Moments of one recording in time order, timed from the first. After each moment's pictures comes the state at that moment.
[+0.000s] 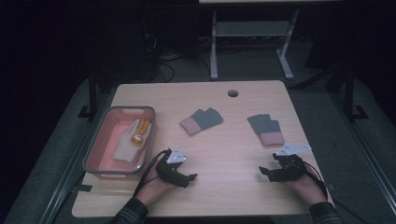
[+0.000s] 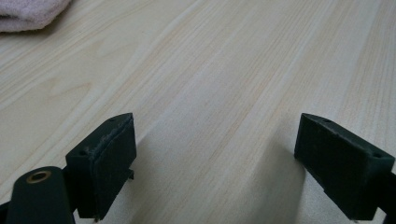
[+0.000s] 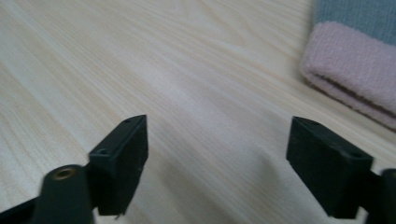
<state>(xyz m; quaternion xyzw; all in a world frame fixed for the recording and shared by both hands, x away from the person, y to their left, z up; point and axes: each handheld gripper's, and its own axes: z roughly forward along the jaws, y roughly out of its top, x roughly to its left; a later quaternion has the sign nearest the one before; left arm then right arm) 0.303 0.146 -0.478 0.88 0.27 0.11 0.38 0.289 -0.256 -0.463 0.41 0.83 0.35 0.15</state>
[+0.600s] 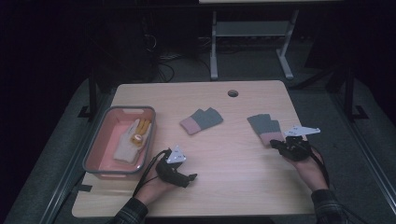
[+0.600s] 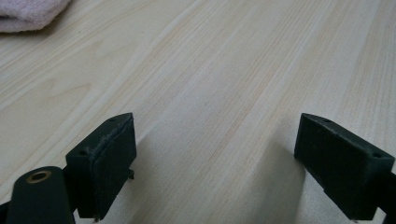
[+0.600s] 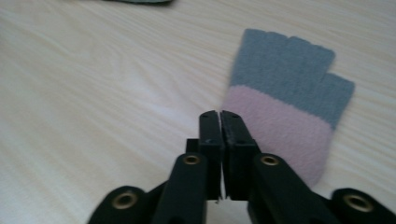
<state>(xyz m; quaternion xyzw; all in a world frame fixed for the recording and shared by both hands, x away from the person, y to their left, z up) 0.304 0.147 -0.477 0.88 0.26 0.11 0.37 0.333 -0.278 -0.438 0.43 0.80 0.37 0.19</state>
